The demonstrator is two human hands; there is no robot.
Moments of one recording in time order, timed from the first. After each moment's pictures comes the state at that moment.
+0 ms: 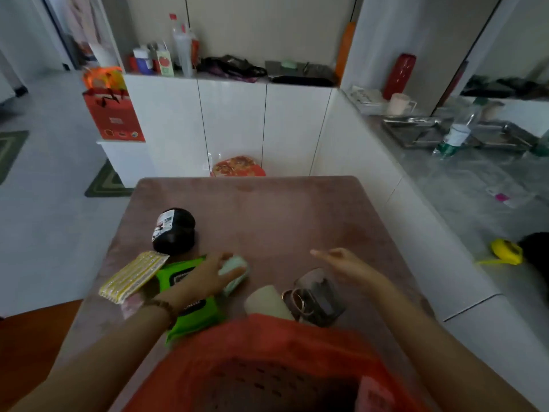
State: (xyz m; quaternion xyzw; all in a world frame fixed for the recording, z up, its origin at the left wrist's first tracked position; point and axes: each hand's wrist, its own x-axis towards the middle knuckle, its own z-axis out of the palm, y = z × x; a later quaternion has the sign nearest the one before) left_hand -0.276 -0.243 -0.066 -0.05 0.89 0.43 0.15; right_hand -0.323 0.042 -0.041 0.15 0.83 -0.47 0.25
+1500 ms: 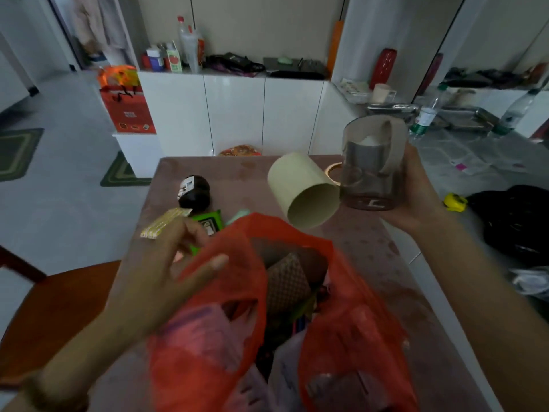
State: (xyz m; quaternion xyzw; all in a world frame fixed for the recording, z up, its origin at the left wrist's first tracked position) left_hand -0.002 -0.234 0.111 0.09 0.86 0.48 -0.11; right_hand -0.156 0.076 0.137 -0.09 0.49 -0.86 0.15
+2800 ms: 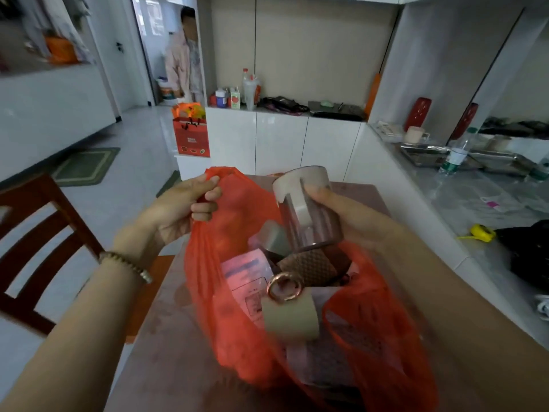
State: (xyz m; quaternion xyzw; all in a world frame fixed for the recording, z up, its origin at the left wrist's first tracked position) left_hand 0.026 -0.280 0.158 -0.02 0.60 0.80 0.04; right_hand -0.038 -0.029 0.156 -0.21 0.61 -0.68 0.34
